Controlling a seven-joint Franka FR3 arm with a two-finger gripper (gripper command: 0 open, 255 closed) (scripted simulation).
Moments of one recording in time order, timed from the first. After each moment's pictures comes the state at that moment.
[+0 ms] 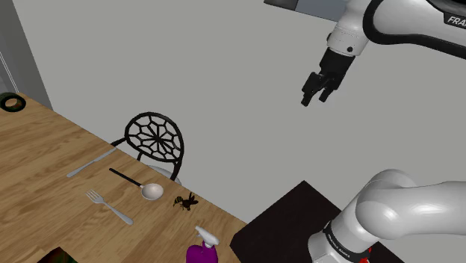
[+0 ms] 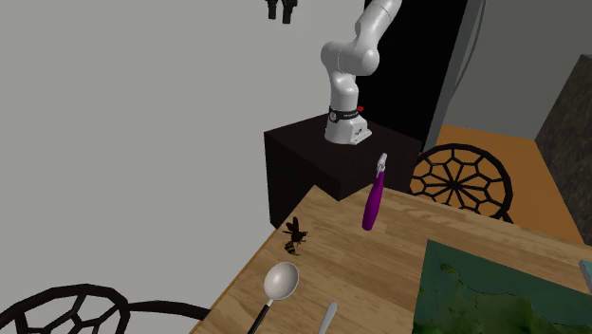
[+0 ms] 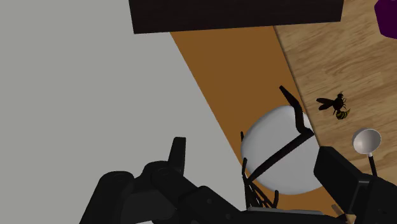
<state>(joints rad) -0.01 -0.81 0.03 -2.30 -0.06 1.55 0.13</state>
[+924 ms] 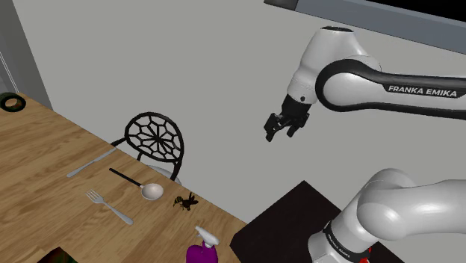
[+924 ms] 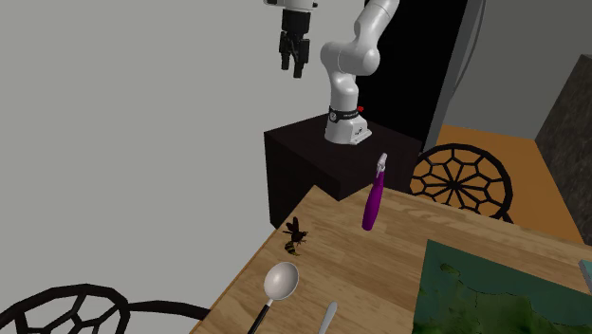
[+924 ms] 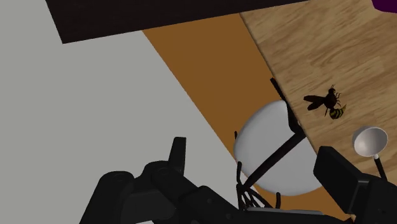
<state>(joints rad) 0.03 -0.80 0.21 -2.62 0.07 1.91 0.39</state>
